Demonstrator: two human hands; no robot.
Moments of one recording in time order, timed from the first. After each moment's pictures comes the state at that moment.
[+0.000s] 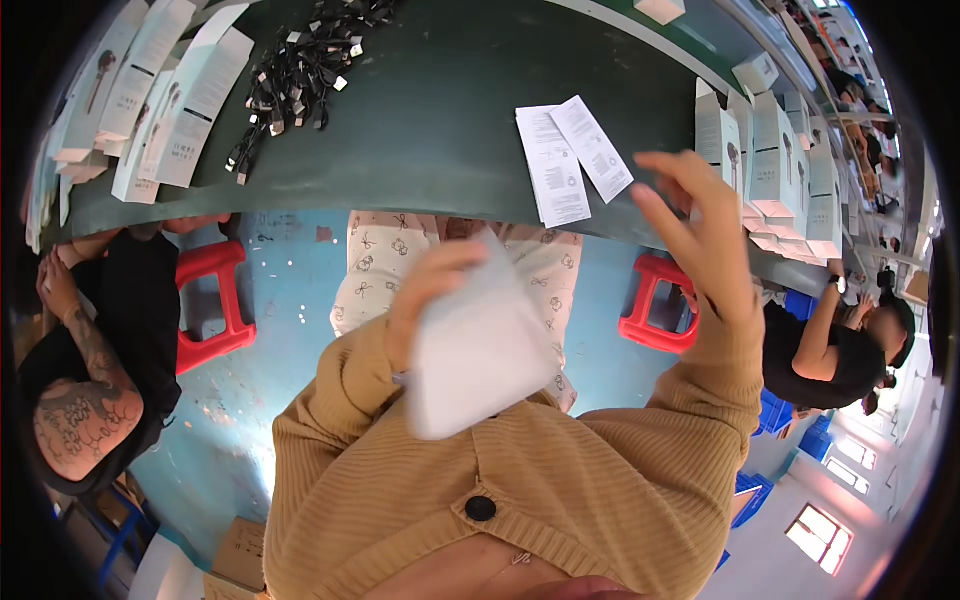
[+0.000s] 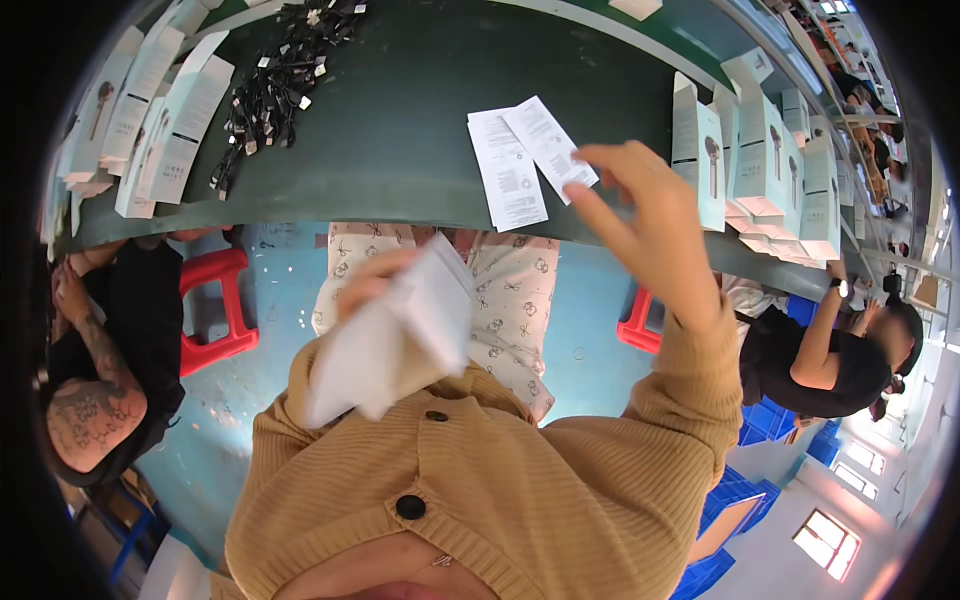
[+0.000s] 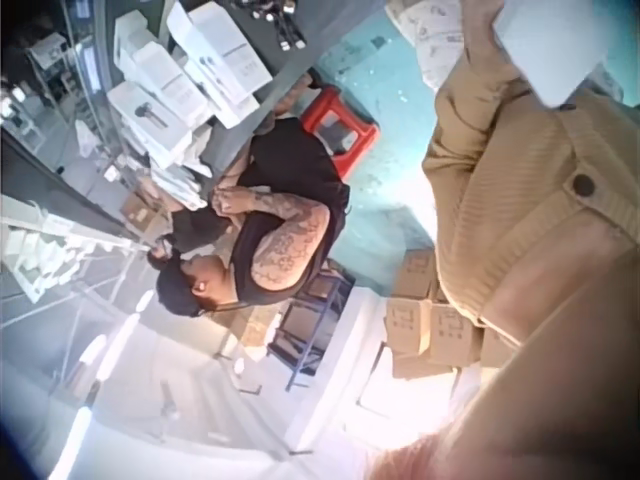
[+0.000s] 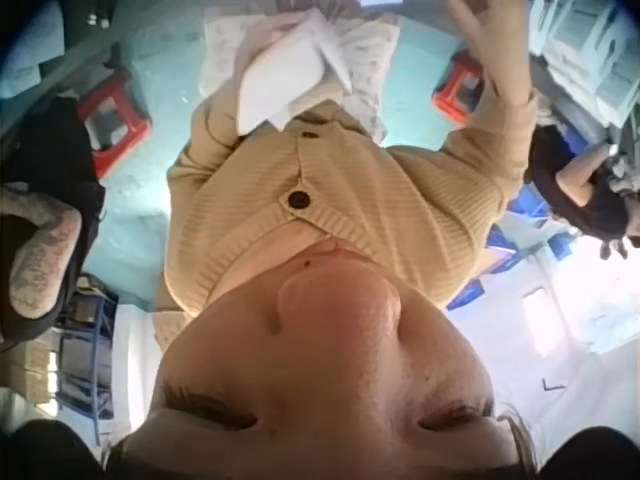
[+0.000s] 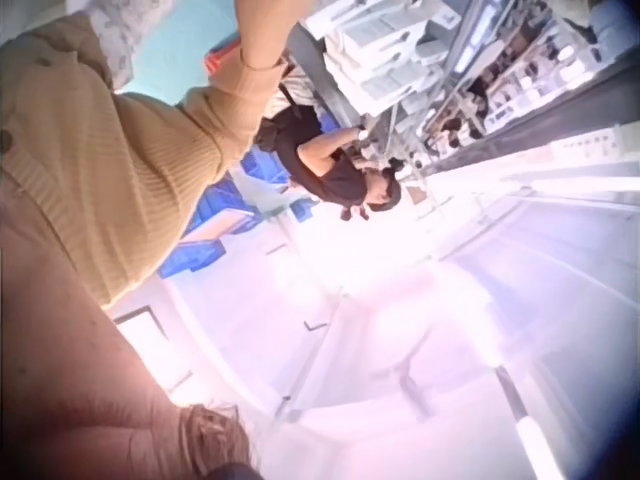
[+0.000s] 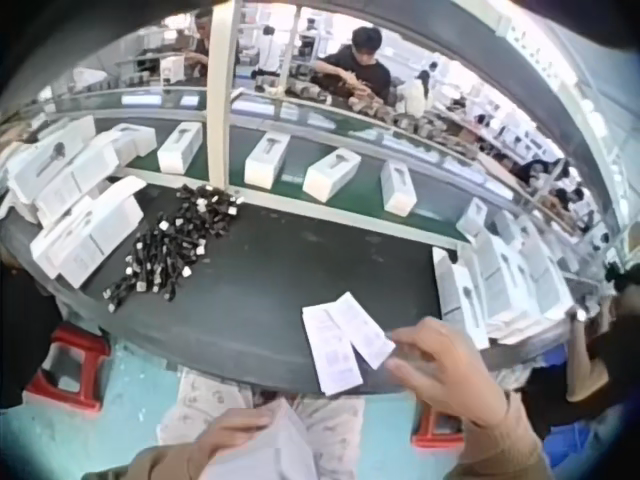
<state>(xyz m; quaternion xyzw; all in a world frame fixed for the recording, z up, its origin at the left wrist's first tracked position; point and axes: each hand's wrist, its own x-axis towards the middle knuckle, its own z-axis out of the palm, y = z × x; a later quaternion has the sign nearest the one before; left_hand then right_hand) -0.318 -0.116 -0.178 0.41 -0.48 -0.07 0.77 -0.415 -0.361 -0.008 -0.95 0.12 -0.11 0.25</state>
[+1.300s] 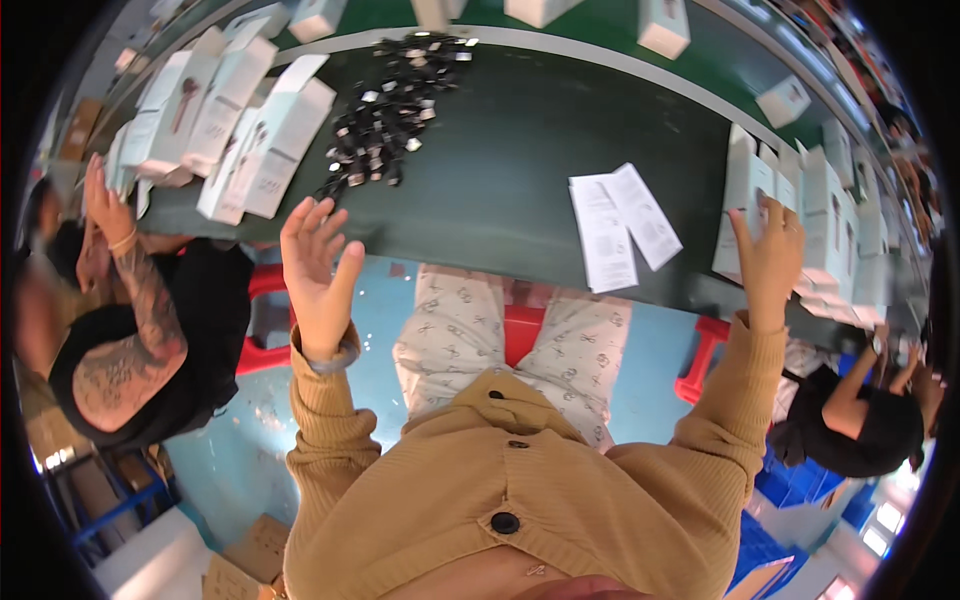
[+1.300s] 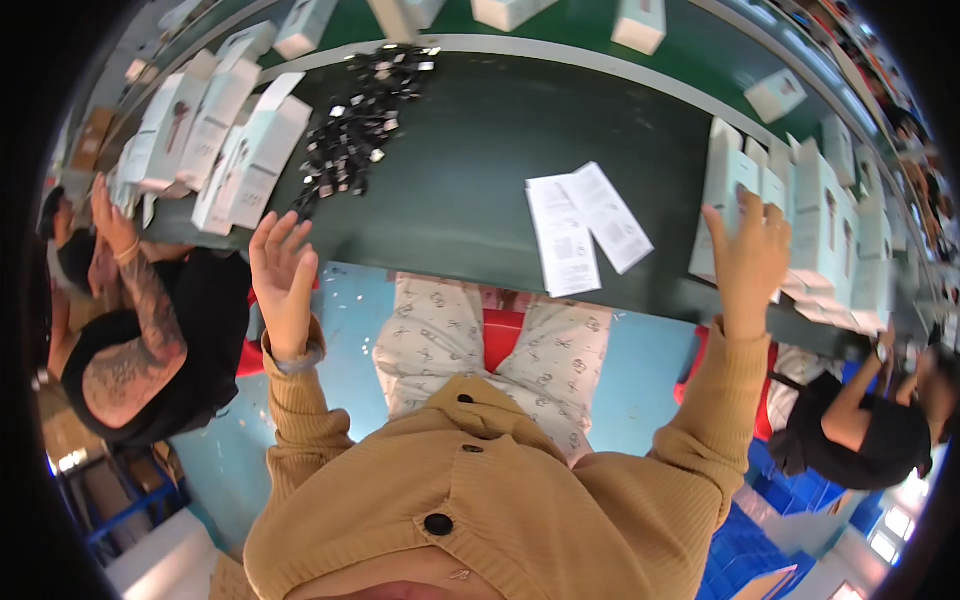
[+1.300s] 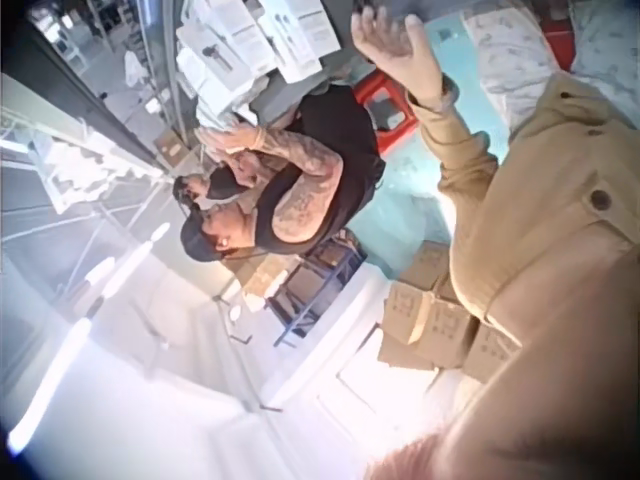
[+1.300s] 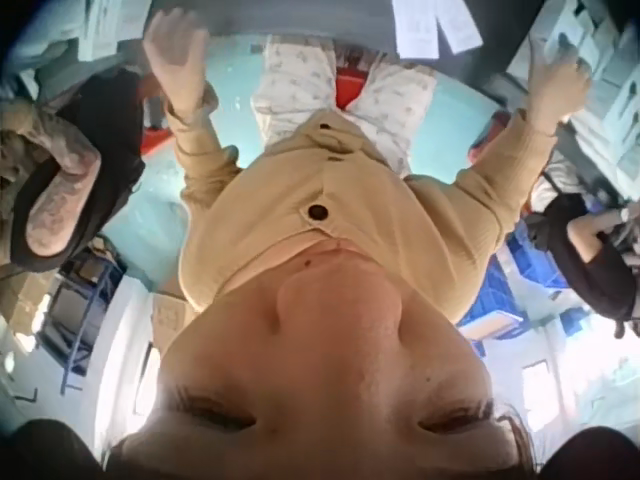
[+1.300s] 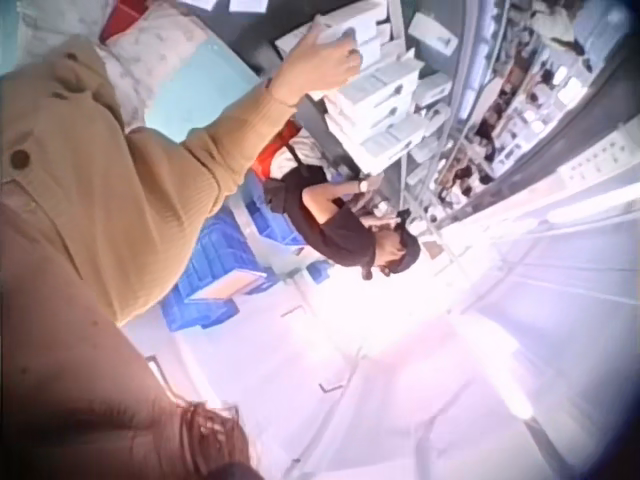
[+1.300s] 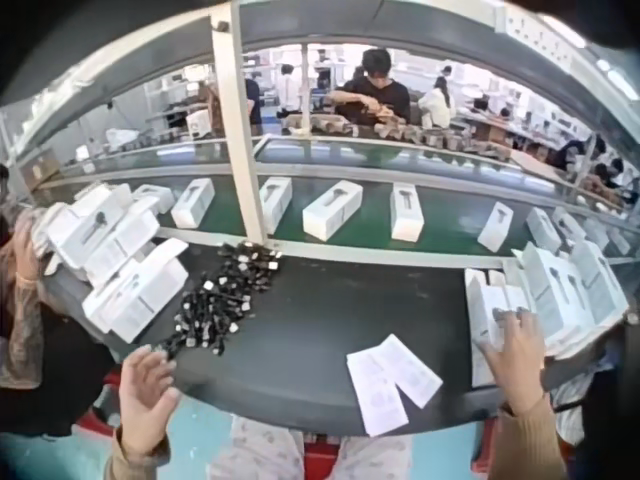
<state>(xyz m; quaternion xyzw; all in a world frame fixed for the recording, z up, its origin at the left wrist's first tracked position) -0.202 -0.048 -0.107 0.71 -0.20 -0.04 0.68 -0.441 -0.465 -0.075 -0.91 0.31 -0.23 -0.15</state>
